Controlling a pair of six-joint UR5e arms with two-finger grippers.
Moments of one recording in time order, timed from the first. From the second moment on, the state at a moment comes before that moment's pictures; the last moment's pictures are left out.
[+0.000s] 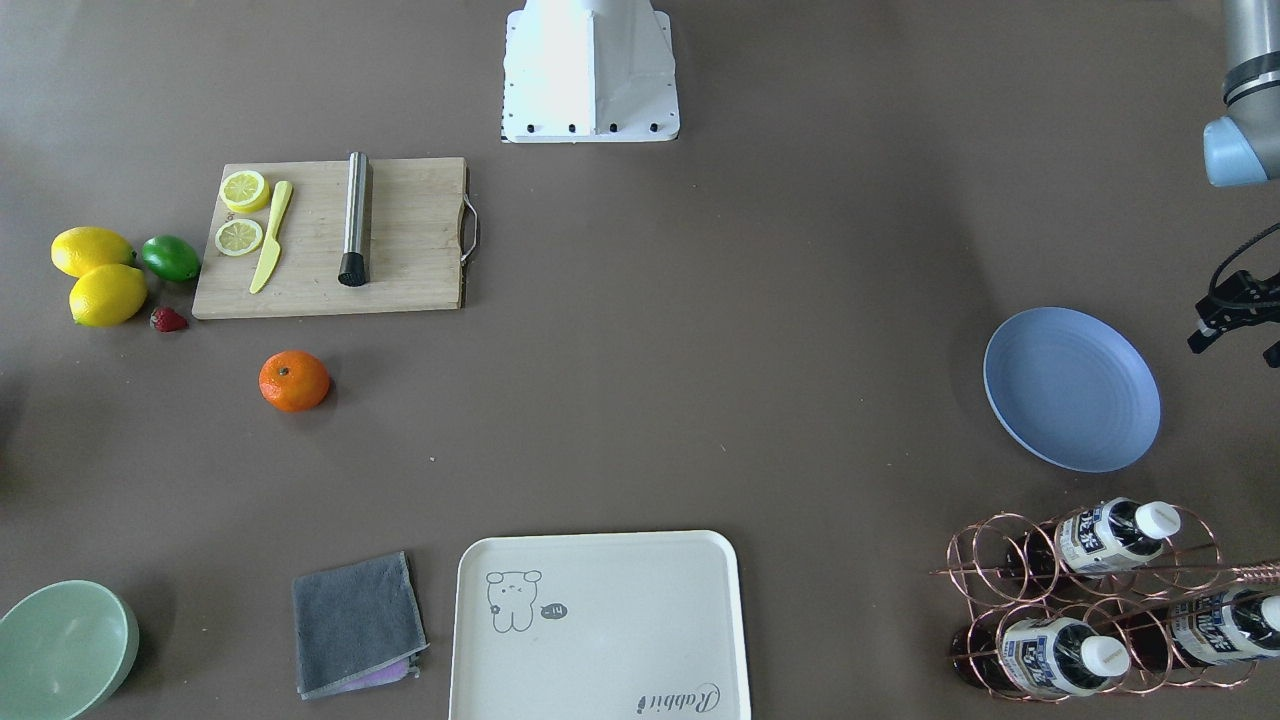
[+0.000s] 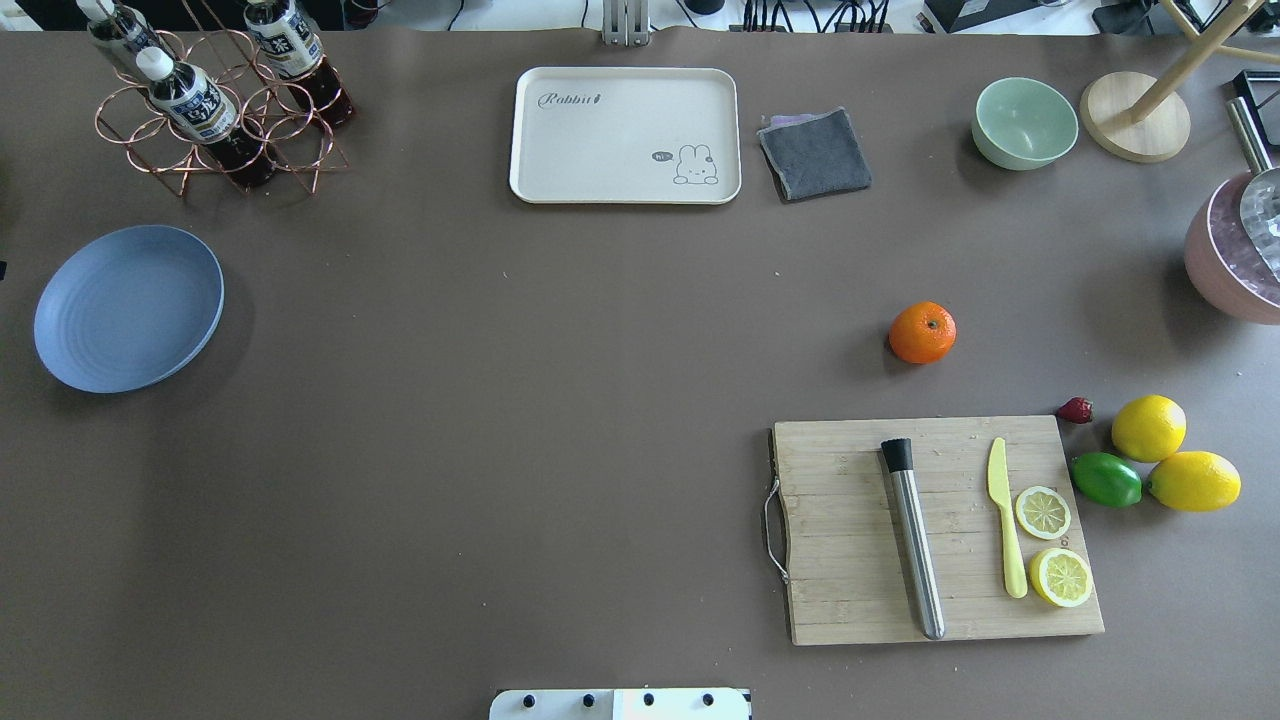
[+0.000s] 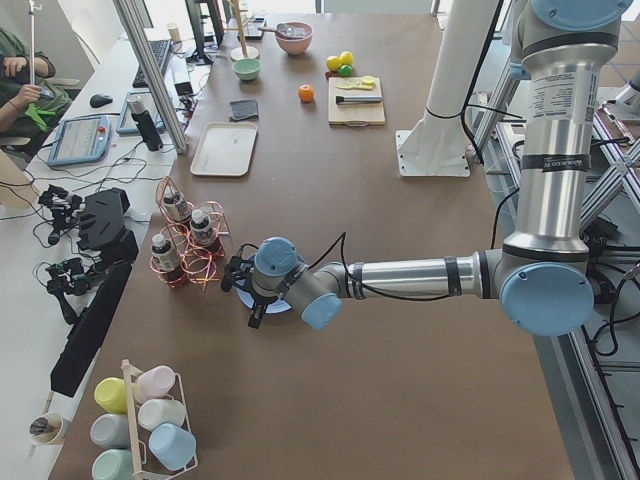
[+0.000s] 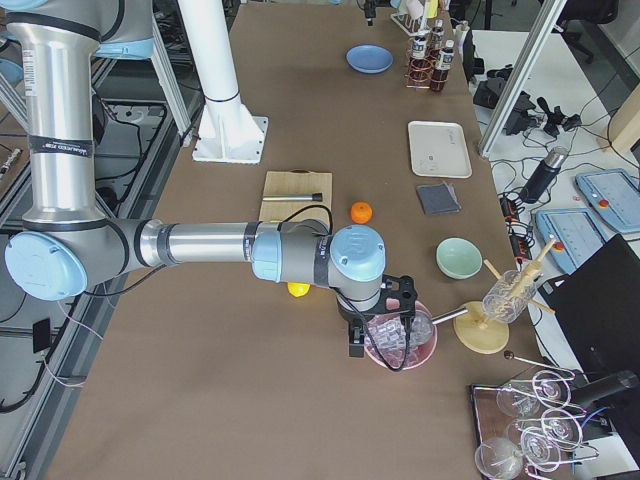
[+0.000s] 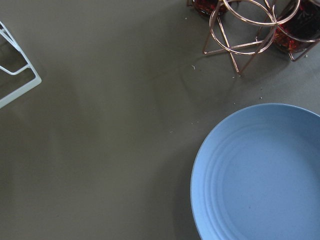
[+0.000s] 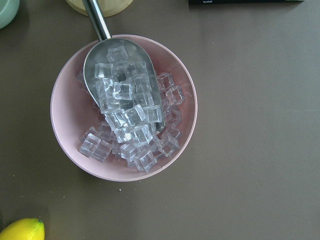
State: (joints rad) left arm -1.27 -1.60 -1.36 -2.45 -2.29 -0.50; right arm 1.71 -1.60 1.70 -1.67 2.37 -0.08
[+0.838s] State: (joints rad) left arm -1.14 -1.63 -1.26 -2.50 -2.28 -0.55; right arm 1.71 -1.61 1.70 -1.67 2.38 -0.08
